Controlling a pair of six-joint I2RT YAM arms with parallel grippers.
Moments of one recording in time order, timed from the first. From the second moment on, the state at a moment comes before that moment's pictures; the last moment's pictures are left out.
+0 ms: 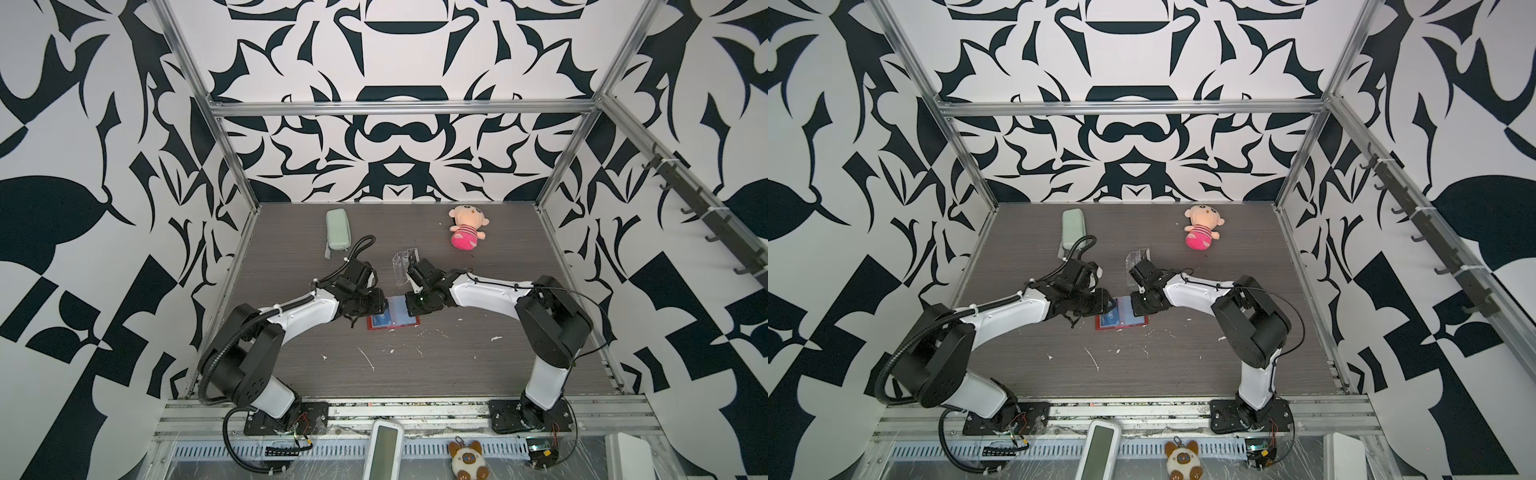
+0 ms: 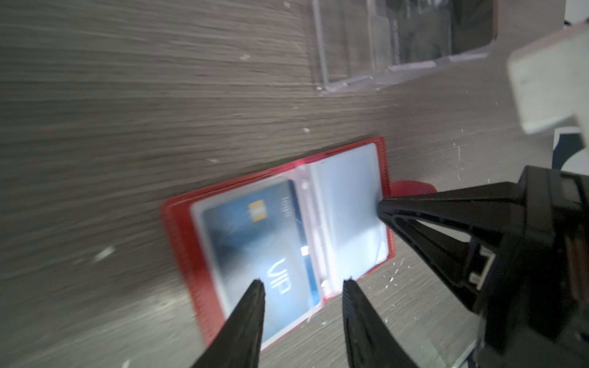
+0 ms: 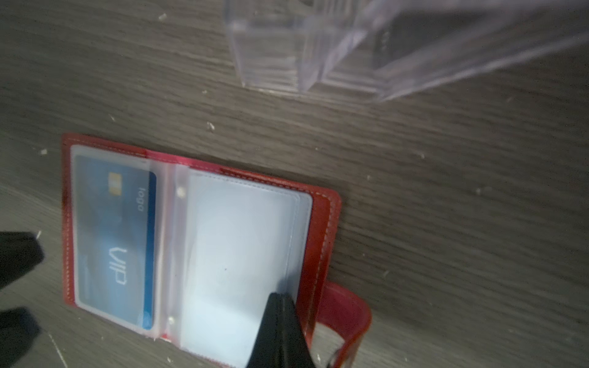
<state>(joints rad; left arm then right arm) -0.62 1.56 0.83 -0.25 0.28 -0.62 0.73 1.82 1.10 -0.45 -0.09 0.51</state>
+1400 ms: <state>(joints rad) -0.63 1.79 0.90 -0.08 0.44 -0.68 0.73 1.79 1.06 -0.42 -0.06 0.52</state>
